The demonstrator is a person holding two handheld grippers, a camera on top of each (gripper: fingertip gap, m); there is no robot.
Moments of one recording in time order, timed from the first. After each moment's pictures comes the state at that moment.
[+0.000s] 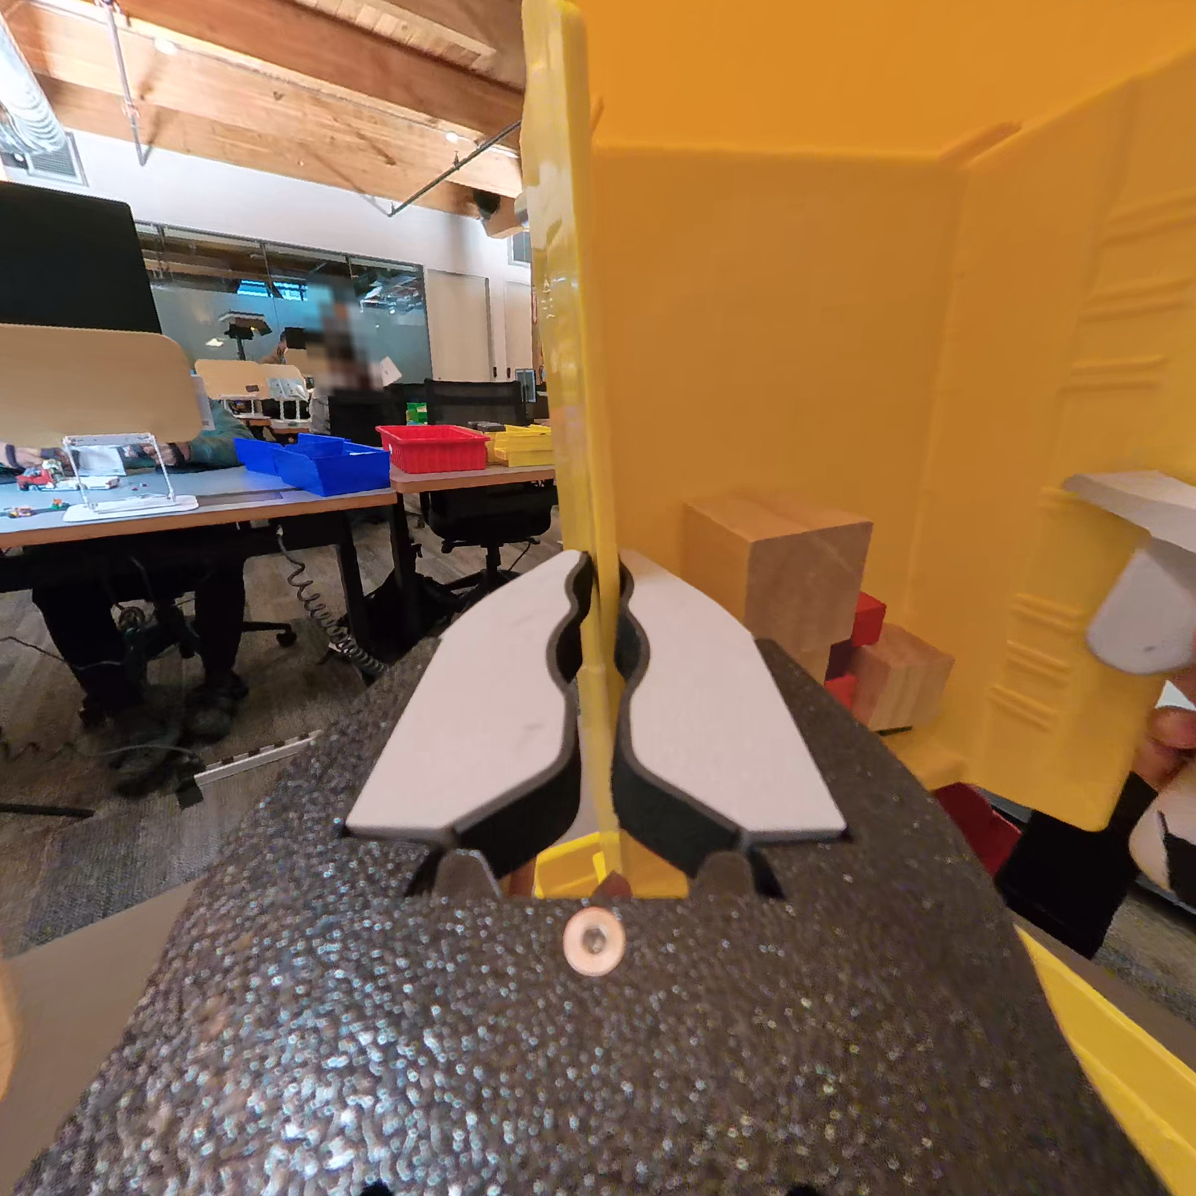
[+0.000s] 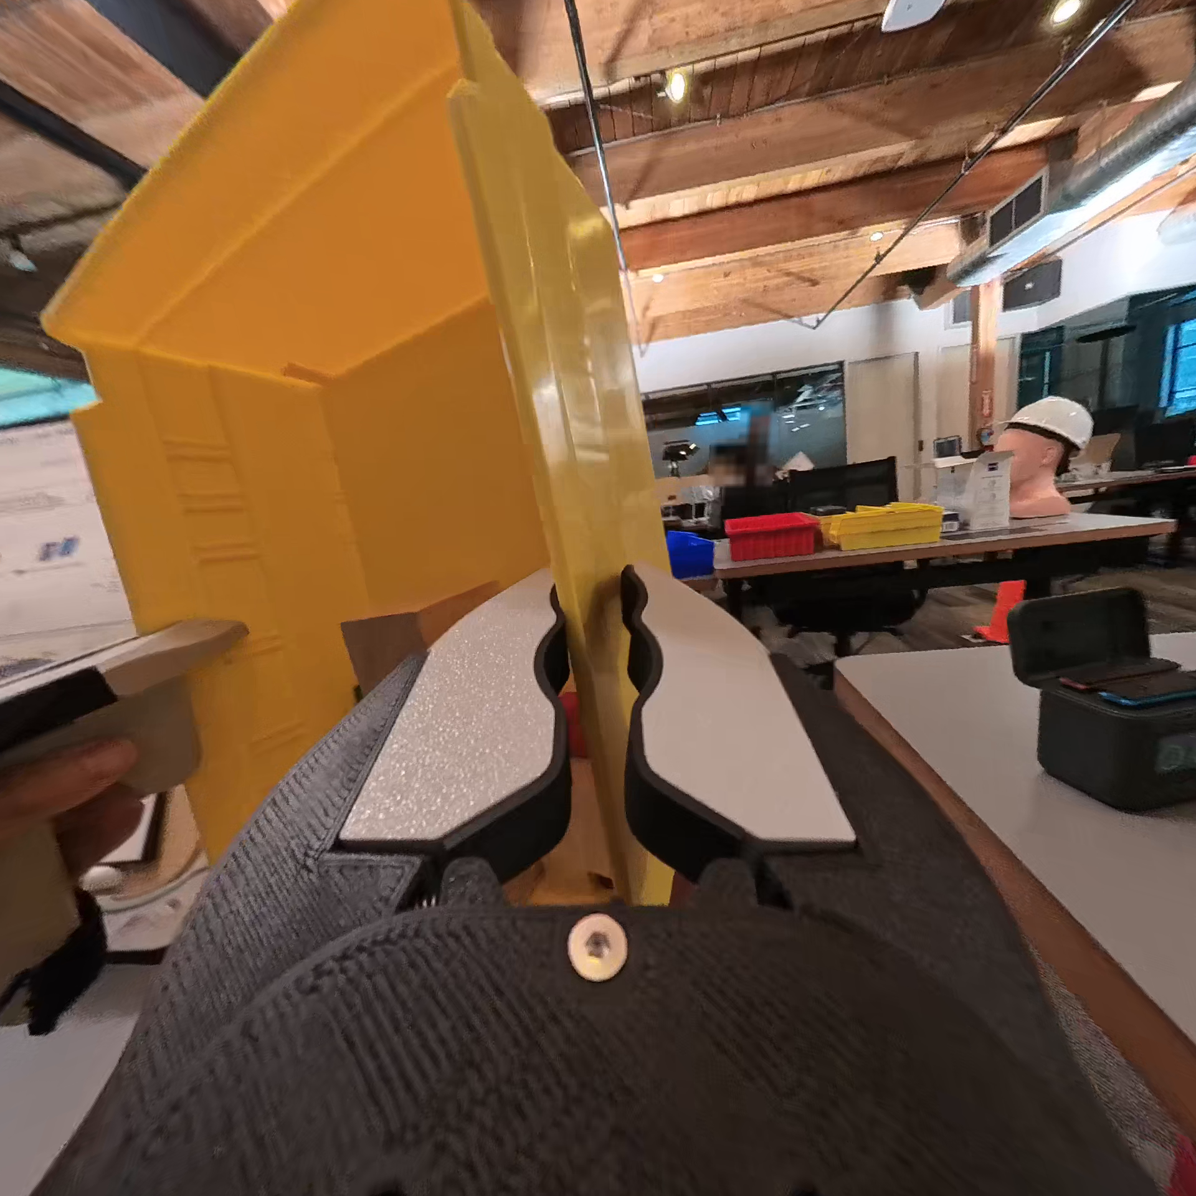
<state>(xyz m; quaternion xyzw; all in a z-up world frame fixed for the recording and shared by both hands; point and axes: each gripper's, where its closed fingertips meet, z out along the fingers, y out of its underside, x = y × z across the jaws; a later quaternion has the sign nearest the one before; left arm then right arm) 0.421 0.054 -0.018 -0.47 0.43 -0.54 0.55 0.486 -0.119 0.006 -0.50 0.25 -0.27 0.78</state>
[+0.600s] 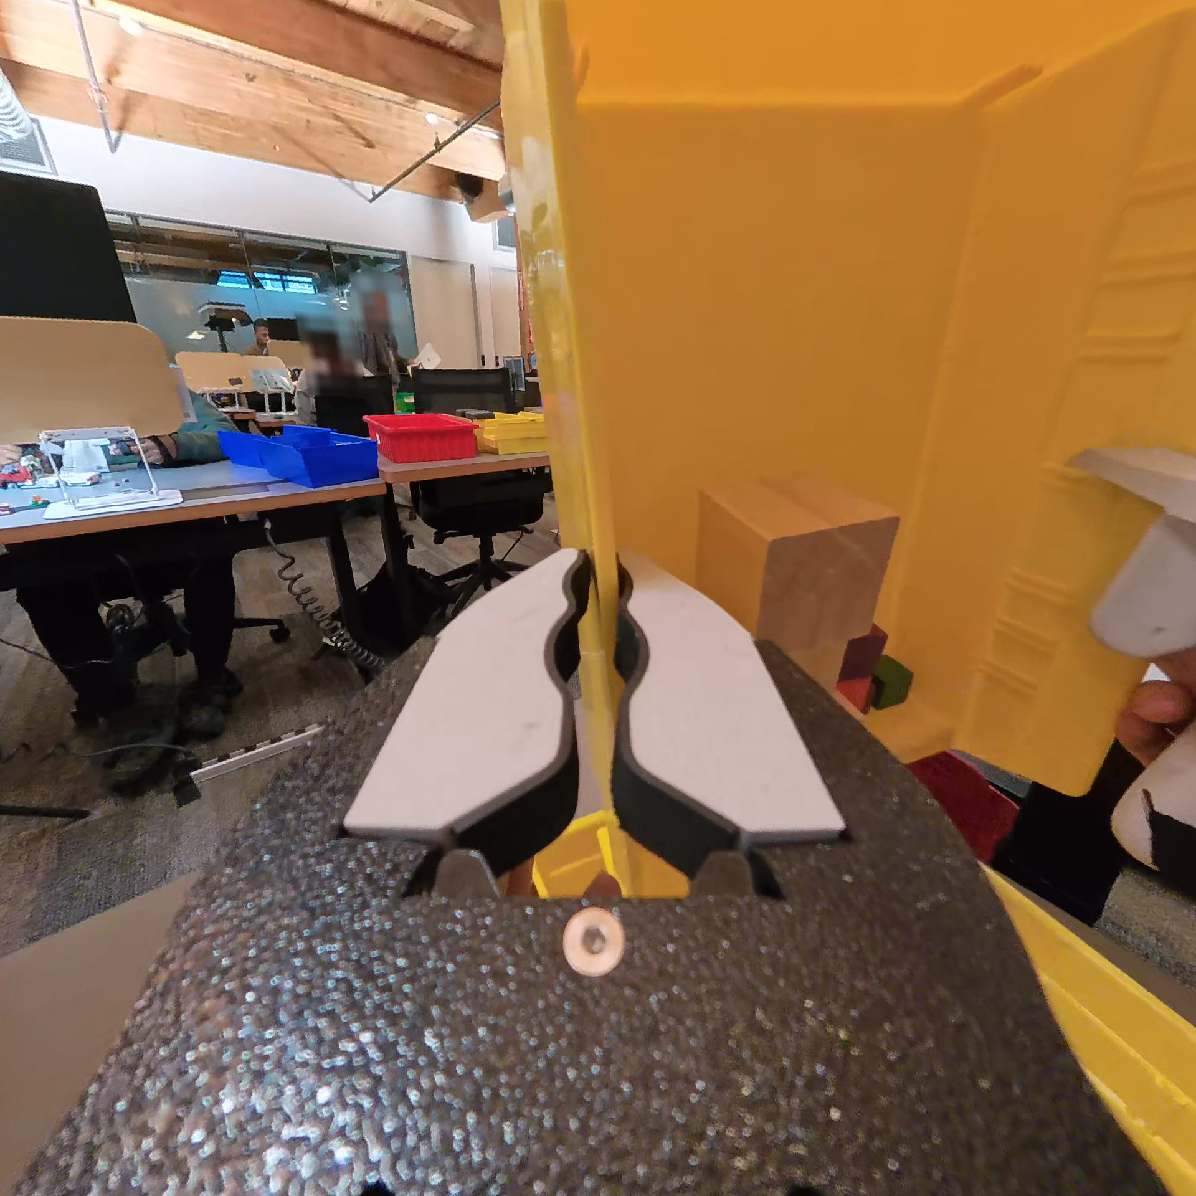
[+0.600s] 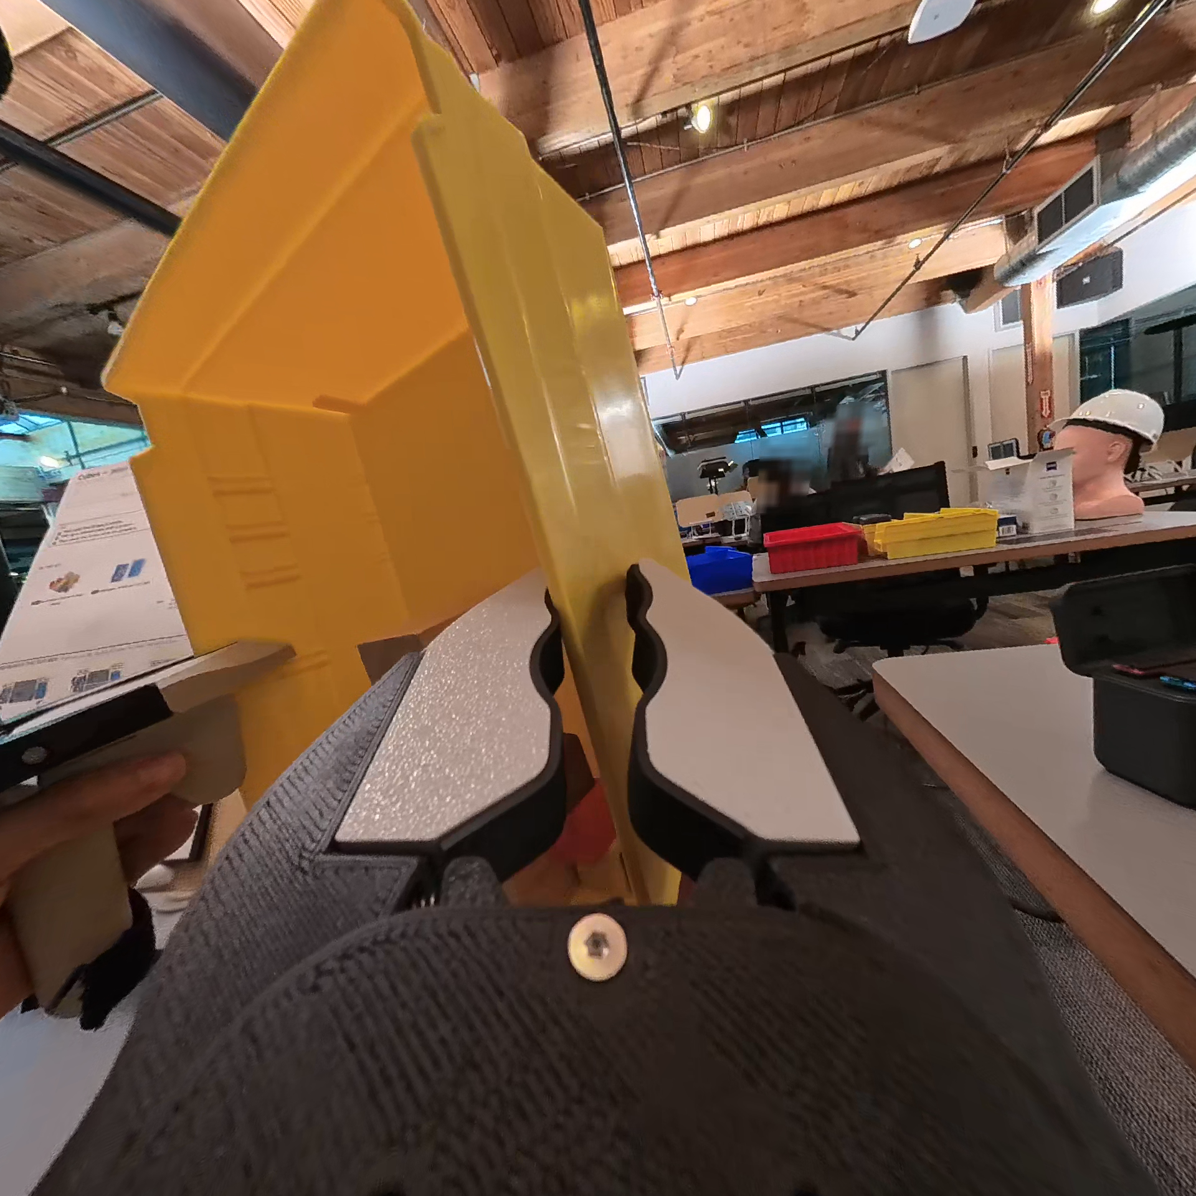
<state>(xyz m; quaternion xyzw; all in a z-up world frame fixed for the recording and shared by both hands) 0.426 0.050 -0.031 -0.47 0.45 -0.53 0.54 0.487 -0.122 -0.003 -0.48 0.24 -0.23 0.81</state>
